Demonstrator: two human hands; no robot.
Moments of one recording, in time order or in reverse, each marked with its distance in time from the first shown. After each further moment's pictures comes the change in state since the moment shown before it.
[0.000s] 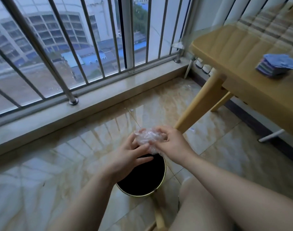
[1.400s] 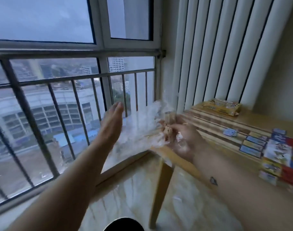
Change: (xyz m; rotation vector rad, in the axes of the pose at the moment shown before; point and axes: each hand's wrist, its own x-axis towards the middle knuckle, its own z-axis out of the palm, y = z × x) left_hand -0.046 0.250 0.222 0.728 0.291 0.660; right_hand -0.082 -0.191 -0.213 1.279 0.134 -0.076
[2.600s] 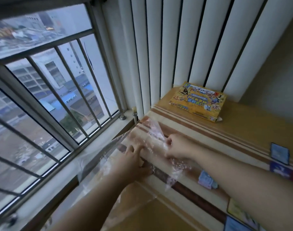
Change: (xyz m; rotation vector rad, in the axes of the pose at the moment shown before) left_hand 0.231 -0.074 0.301 1.096 -0.715 0.023; right_hand 0.271 -0.188 -0.229 -1.634 0.222 0.415
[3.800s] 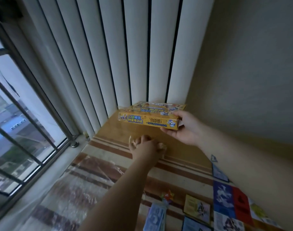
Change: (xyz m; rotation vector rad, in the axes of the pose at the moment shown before) left_hand 0.162 0.218 0.007 -0.057 0.002 0.194; right_hand 0.008 0.110 -0.174 1.648 0.295 0.206
